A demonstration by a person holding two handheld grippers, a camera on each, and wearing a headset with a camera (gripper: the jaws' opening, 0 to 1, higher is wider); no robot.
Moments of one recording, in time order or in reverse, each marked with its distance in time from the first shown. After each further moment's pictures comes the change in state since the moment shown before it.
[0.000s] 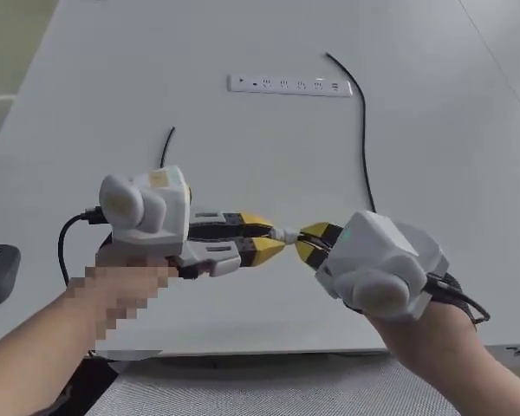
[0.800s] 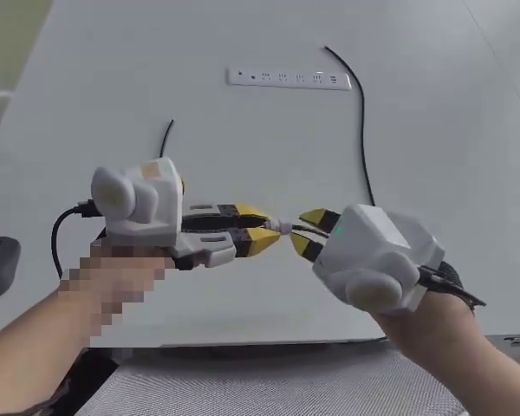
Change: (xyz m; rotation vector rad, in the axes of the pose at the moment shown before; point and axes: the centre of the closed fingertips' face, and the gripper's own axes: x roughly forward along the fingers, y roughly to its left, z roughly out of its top) left arm -0.004 0.000 0.000 -0.027 -0.018 0.012; right arm -0.003 0.006 0.009 -0.122 -0.006 -0.002
